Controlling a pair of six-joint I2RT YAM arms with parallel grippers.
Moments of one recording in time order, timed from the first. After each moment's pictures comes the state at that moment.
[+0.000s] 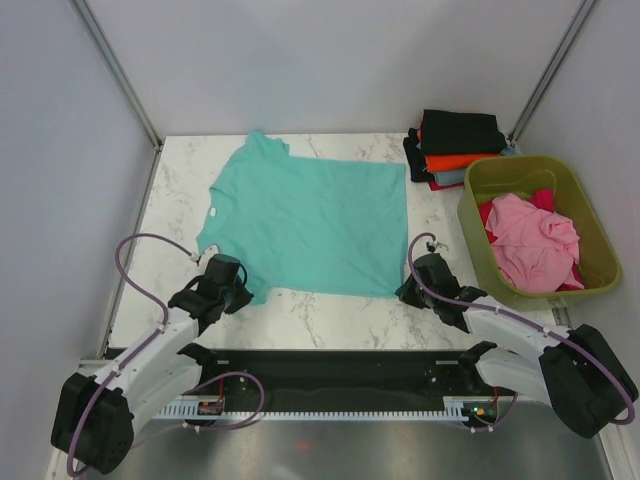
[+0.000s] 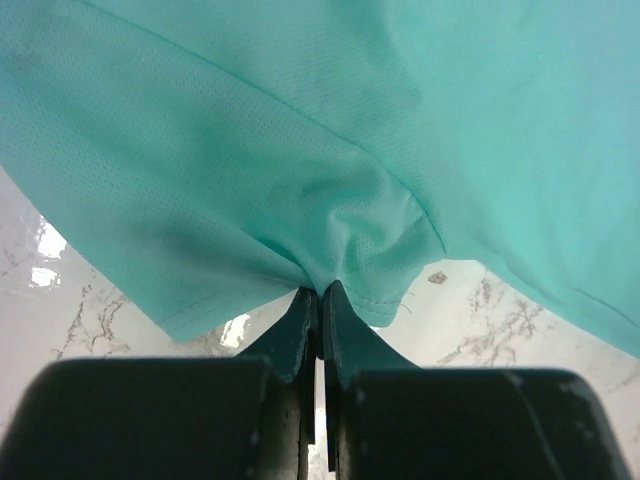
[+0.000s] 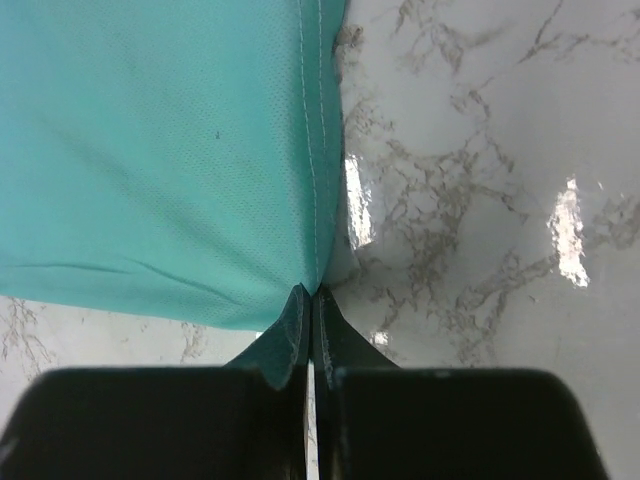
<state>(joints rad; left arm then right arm) -0.40 0.86 0.37 -0.44 -0.20 -0.89 0.54 1.10 0.33 -0.05 0.12 0.84</state>
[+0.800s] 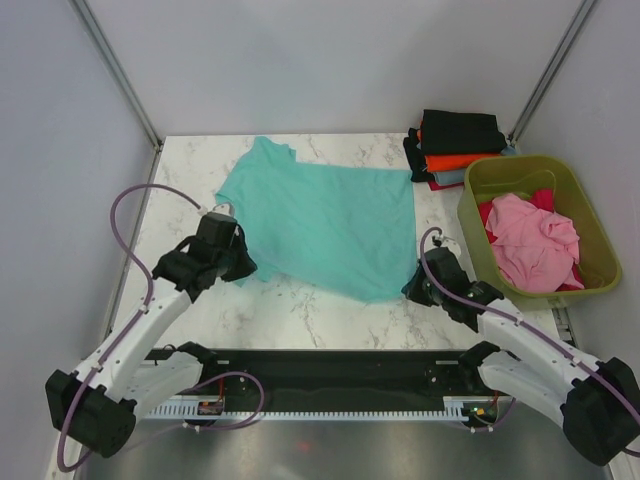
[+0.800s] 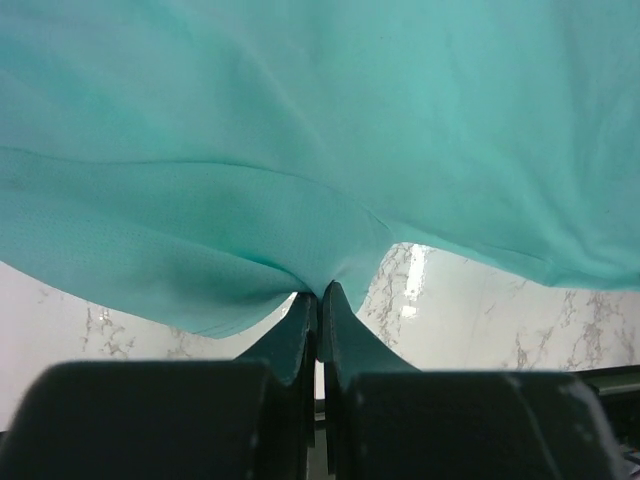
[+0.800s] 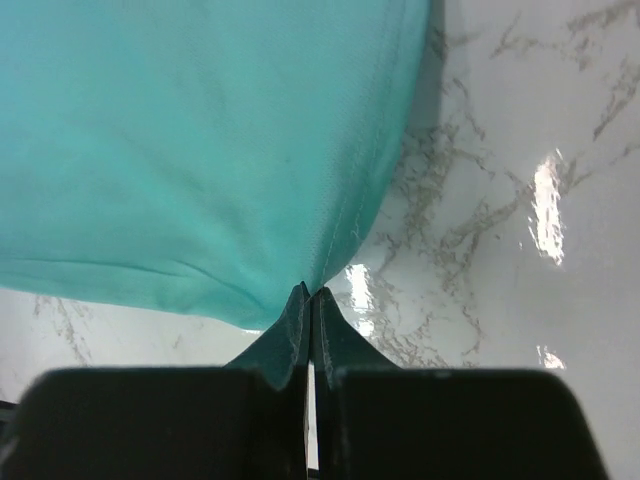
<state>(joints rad) -0.42 0.93 0.82 -0.74 -0.08 -0.66 0.54 0.91 0.44 -0.38 0.11 0.81</state>
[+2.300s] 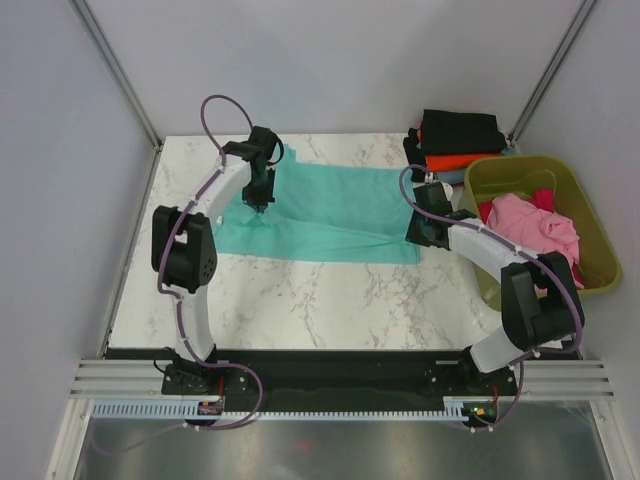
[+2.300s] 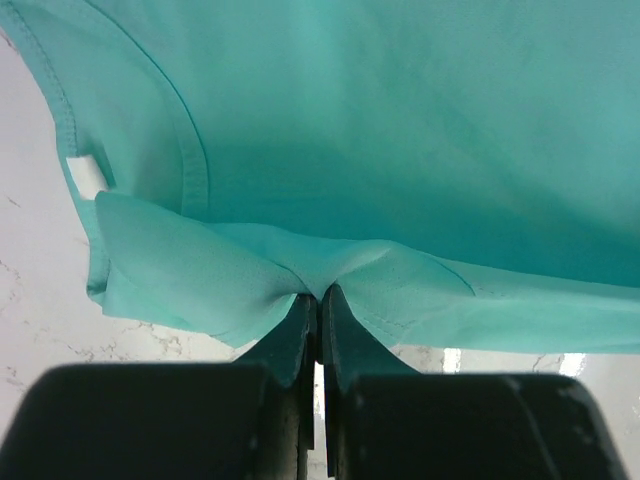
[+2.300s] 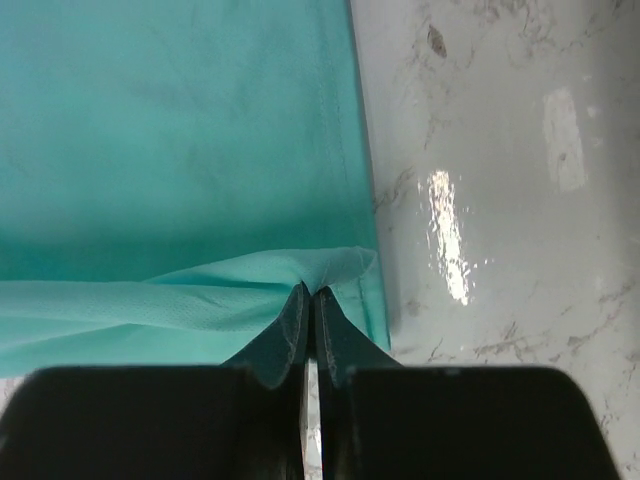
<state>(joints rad) -0.31 1.99 1.75 -0.97 -0.16 -0.21 0.31 1.53 0.93 -0.34 0.17 0.54</state>
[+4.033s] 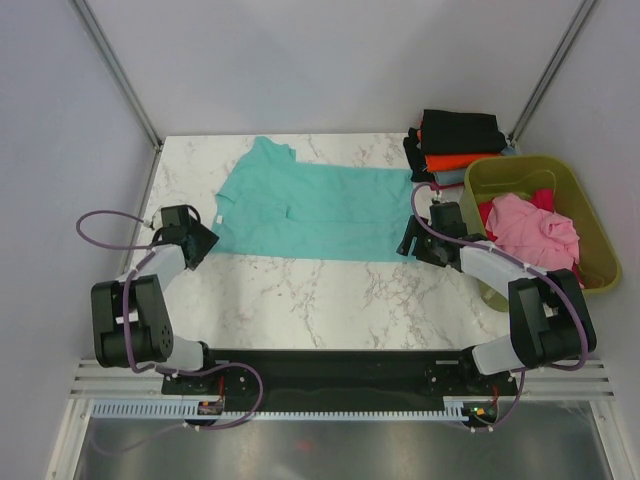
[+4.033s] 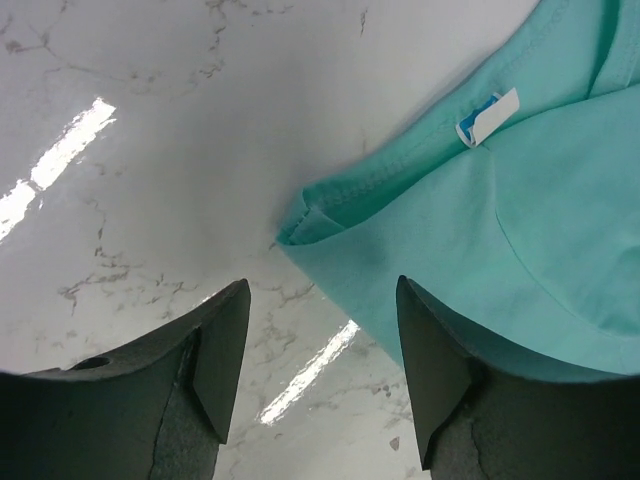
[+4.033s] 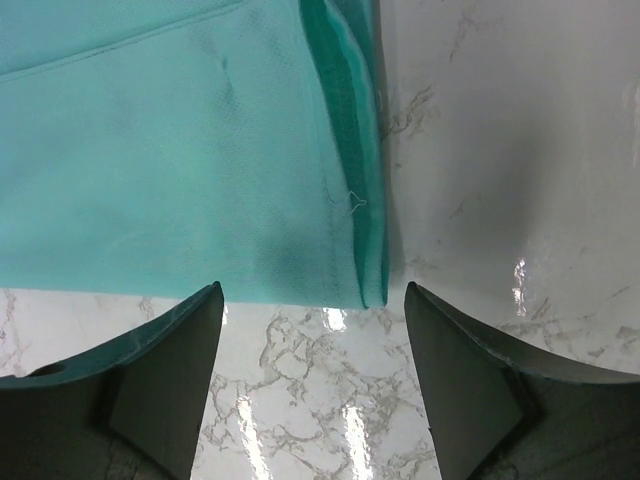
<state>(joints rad) 0.15 1.41 0.70 -0.18 -0.10 -0.74 0.22 1.45 0.72 -0.17 -0.05 0.51</state>
